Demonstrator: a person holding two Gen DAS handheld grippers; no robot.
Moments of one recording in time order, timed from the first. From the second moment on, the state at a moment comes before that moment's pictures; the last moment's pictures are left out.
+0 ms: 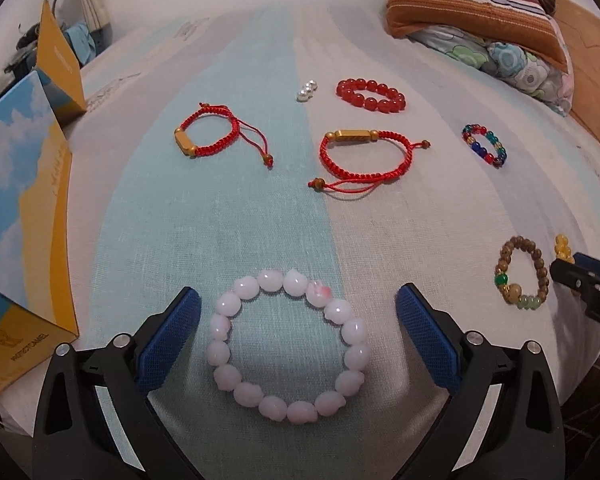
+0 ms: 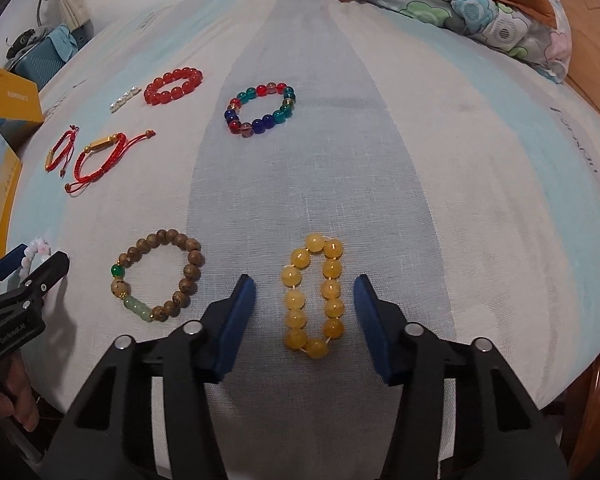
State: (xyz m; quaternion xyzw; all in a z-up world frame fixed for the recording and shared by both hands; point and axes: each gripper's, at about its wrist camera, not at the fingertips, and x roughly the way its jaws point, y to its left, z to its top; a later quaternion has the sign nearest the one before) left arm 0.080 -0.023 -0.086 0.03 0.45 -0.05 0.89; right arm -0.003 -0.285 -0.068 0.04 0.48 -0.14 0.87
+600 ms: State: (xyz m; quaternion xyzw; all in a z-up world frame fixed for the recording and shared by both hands) left arm 0.067 -0.019 -0.081 0.02 0.46 -0.07 0.88; right arm -0.005 -0.275 -0.067 0.03 0.48 -0.13 0.87
